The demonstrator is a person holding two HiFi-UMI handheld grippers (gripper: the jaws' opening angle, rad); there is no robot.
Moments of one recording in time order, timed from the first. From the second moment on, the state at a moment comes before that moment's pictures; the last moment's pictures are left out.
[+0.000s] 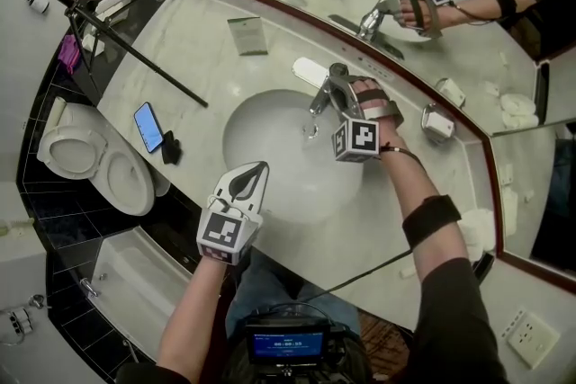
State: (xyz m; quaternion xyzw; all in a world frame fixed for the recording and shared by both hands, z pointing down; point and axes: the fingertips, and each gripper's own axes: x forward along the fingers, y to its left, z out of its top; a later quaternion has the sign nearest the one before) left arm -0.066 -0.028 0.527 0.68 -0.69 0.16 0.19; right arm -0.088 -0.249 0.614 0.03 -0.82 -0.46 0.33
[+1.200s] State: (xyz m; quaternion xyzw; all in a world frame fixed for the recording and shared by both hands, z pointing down) left arm -0.064 -0.021 0.526 0.69 -0.69 0.17 0.18; right arm -0.077 -0.232 0.627 -0.01 -0.77 -0.53 0.35
